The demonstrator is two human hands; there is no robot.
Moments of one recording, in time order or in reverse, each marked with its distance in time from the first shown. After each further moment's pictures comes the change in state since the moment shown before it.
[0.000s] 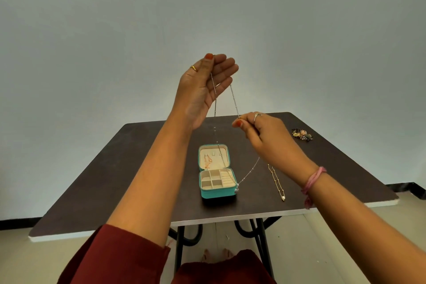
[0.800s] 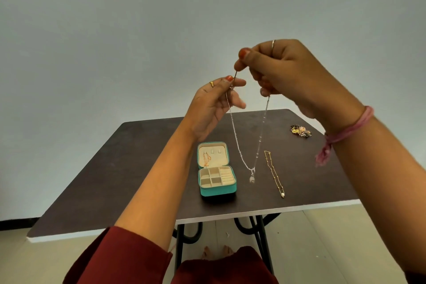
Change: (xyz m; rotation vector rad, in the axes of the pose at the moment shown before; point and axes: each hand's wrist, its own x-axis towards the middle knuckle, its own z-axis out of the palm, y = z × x) left_hand -0.014 -0.031 -0.006 0.154 -0.209 -0.070; right_hand 0.038 -0.054 -0.077 0.473 0.009 0.090
